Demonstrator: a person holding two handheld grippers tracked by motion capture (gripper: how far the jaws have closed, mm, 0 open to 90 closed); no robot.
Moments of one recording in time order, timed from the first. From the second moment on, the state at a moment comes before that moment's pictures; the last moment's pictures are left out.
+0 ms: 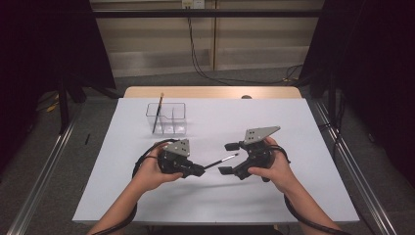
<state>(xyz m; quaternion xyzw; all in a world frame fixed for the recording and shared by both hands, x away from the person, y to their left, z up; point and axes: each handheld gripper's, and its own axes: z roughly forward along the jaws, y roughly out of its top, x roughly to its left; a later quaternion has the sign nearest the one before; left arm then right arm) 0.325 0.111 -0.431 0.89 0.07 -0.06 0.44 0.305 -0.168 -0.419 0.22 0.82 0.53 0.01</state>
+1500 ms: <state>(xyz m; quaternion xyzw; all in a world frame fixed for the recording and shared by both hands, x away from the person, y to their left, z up) 0.329 0.103 -0.434 0.82 0.13 -0.07 0.56 0.306 -0.169 -0.414 0.23 0.78 0.58 0.01</state>
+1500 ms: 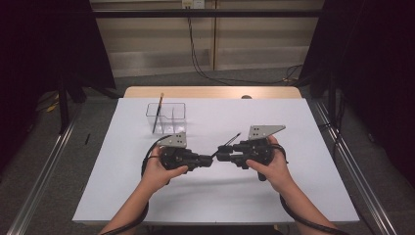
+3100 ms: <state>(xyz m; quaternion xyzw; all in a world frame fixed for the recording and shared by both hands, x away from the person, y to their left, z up) 0.336 0.099 -0.419 0.77 0.17 -0.08 0.61 0.309 -0.173 -0.415 0.24 0.77 0.59 -0.03</state>
